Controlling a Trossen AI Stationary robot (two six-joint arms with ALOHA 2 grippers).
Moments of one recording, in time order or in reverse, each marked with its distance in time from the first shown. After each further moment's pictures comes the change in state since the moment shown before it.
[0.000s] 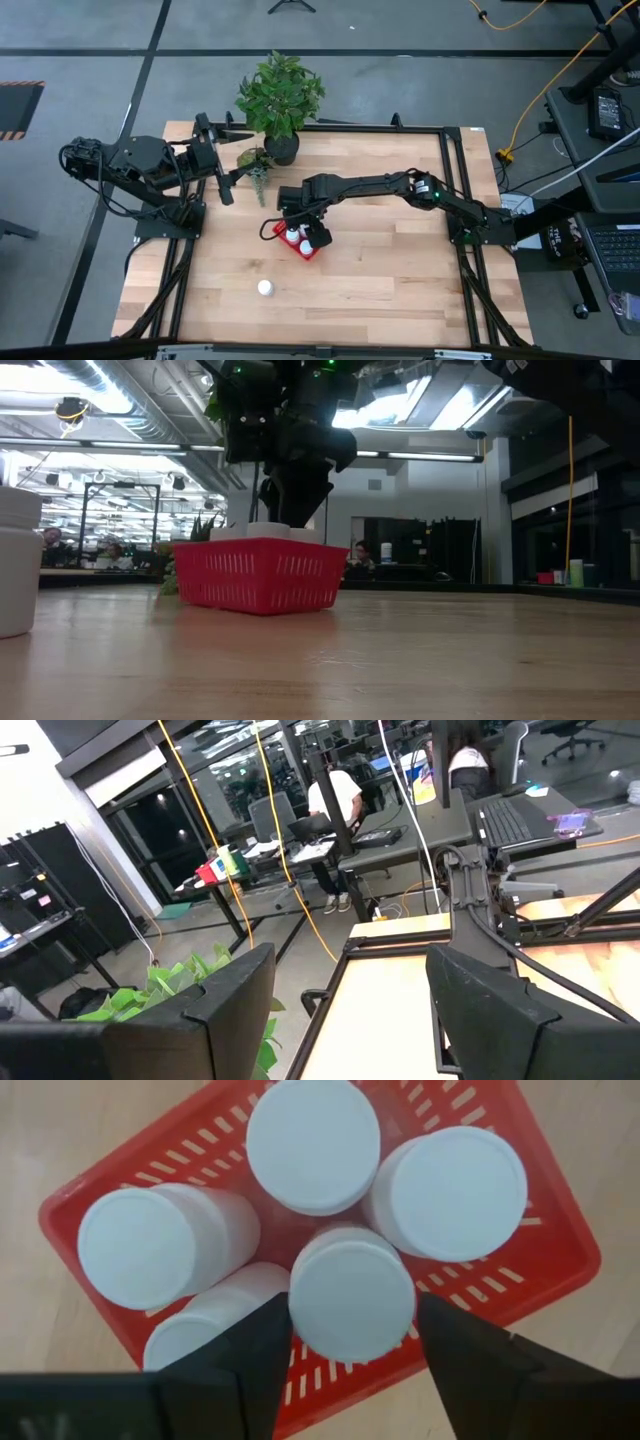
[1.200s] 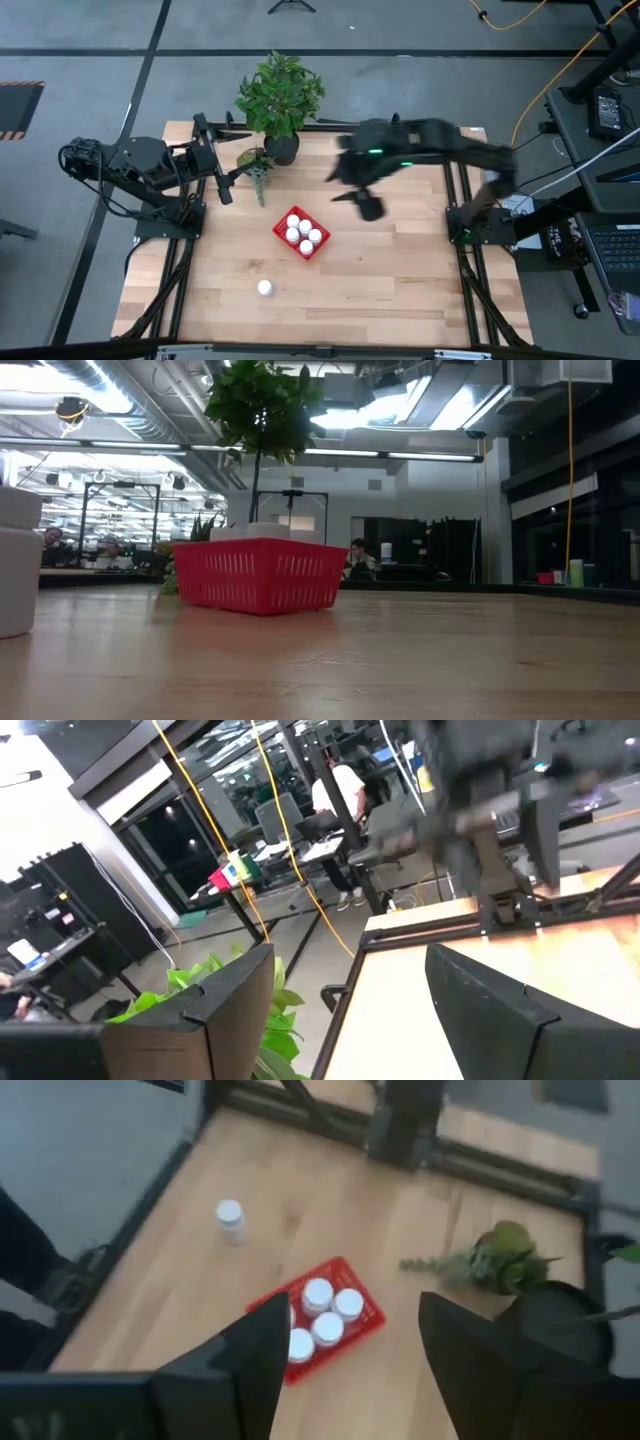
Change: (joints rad) left arm 0.000 -0.024 -0.029 0.000 -0.015 0.087; right arm 0.009 -0.586 0.066 -0.059 -0.030 0.053
